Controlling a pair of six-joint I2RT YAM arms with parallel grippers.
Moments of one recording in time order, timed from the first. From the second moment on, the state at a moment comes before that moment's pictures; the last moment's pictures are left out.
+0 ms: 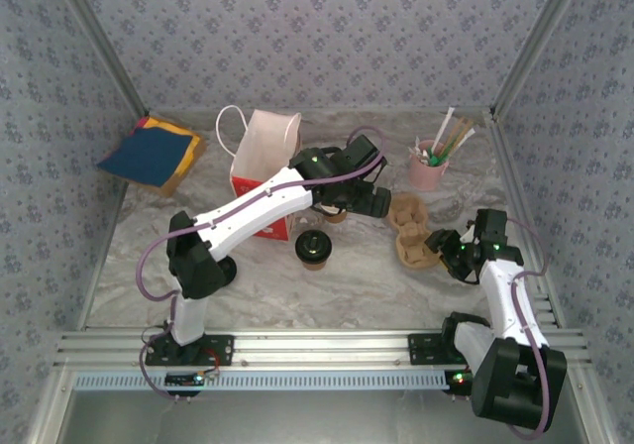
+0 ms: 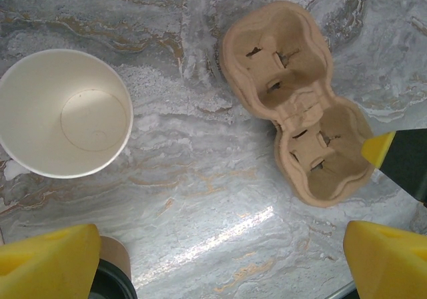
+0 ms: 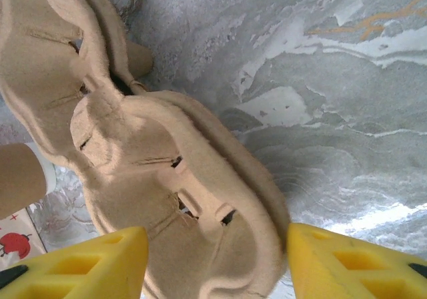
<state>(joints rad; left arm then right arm) -1.01 1.95 2.00 -1.08 -0.06 -0.65 -0.23 0.94 0.51 -0.69 -0.41 0.61</state>
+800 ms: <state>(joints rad) -1.01 2.00 2.00 -1.08 -0.06 -0.63 -0.23 0.94 0.51 -0.65 -0.51 0.61</state>
